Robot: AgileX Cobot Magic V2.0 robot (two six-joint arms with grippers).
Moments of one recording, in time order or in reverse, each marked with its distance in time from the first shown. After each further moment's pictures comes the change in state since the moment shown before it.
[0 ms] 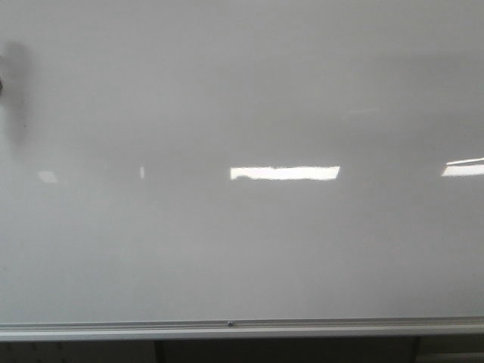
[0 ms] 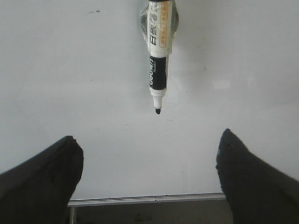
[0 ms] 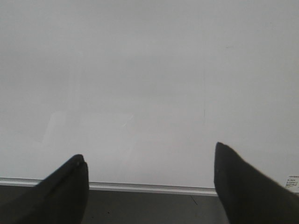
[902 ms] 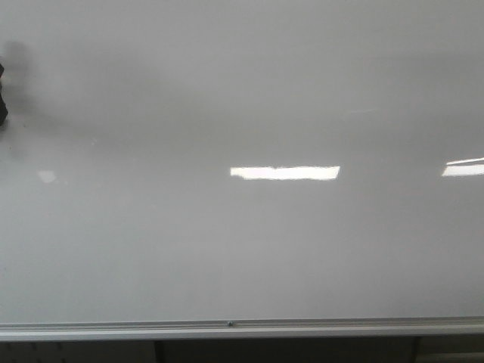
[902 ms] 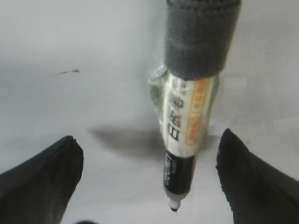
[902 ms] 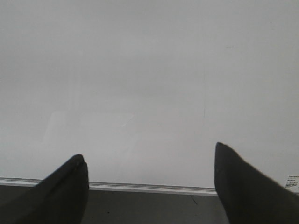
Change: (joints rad) left arm 0.000 0.317 -0.153 0.000 -0.134 0.000; right arm 0.000 0.000 0.000 0.000 0.000 0.000
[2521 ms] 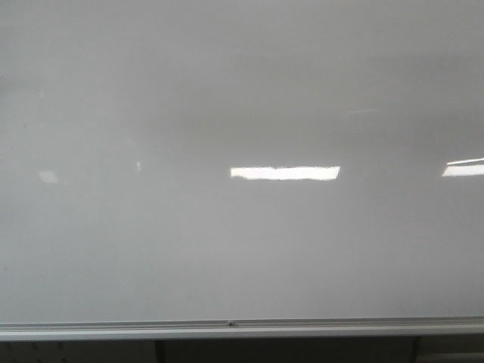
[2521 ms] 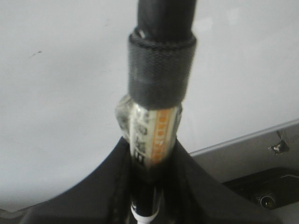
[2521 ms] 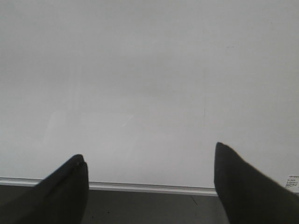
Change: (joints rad) left arm -0.094 -0.198 -0.217 0.024 0.584 0.194; right arm 0.000 0.000 0.000 0.000 0.000 0.000
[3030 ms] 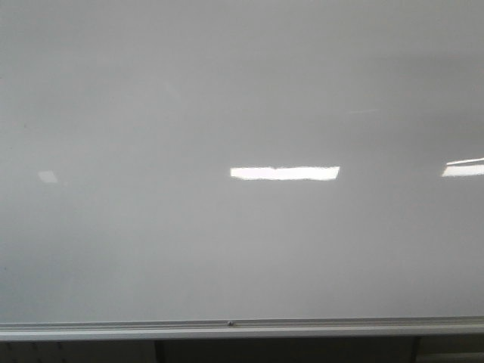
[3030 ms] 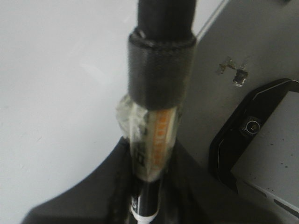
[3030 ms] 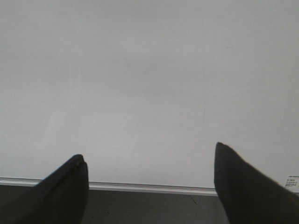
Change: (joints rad) left arm -0.414 -0.188 -0.001 -0.040 0.239 0.254; right arm 0.000 0.000 0.000 0.000 0.000 0.000
